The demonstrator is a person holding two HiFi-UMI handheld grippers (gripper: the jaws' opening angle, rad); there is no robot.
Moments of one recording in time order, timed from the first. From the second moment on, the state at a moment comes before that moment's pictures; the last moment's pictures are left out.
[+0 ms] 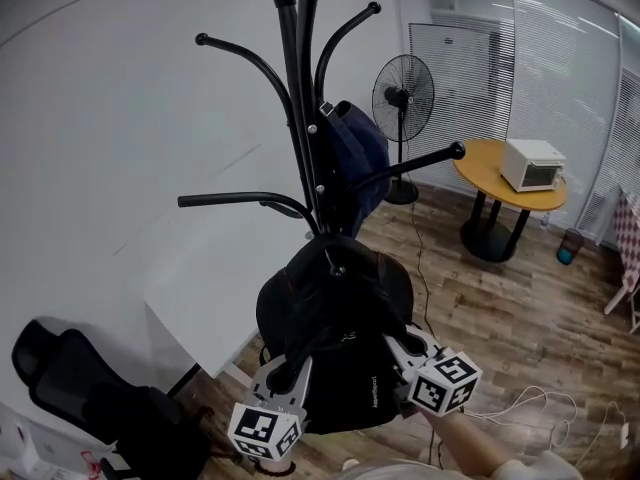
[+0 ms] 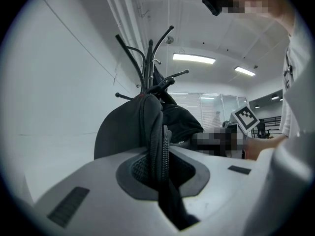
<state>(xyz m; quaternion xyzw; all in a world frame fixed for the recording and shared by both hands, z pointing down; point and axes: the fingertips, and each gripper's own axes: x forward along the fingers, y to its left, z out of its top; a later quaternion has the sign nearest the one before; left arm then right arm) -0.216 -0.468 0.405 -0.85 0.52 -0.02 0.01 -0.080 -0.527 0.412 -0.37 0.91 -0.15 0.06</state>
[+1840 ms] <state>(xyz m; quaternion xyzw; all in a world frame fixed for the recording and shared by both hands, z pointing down) -0.237 -0.439 0.446 -0.78 0.61 0.08 0.07 -0.046 -0.476 0.456 -0.39 0.92 0.02 0.06</state>
